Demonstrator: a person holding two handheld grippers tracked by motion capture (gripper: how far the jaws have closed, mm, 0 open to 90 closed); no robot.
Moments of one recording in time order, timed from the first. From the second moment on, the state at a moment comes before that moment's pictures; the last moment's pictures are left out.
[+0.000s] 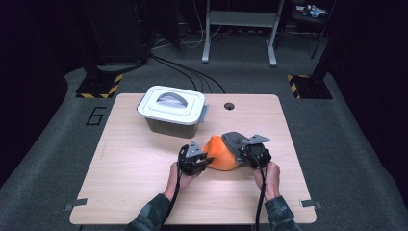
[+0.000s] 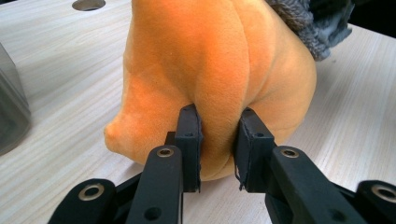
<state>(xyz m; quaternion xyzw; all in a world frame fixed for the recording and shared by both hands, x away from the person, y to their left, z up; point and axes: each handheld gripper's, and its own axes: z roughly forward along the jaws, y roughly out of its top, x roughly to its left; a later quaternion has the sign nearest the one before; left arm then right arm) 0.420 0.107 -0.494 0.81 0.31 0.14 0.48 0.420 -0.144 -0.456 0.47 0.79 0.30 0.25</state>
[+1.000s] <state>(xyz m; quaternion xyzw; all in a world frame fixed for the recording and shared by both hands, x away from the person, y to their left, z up) 0.421 0.100 -0.495 0.84 0.28 0.16 0.44 0.418 -0.124 -0.453 0.44 0.80 0.32 0.26</state>
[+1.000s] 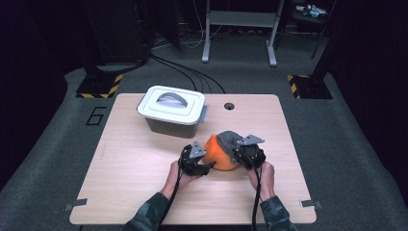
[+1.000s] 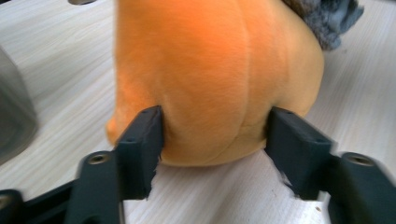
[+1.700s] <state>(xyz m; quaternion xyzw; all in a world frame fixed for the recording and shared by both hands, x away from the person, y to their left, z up) 0.408 0.110 -0.480 0.78 0.36 0.10 0.50 0.398 -0.123 -0.408 0.40 0.79 0.36 0.30</state>
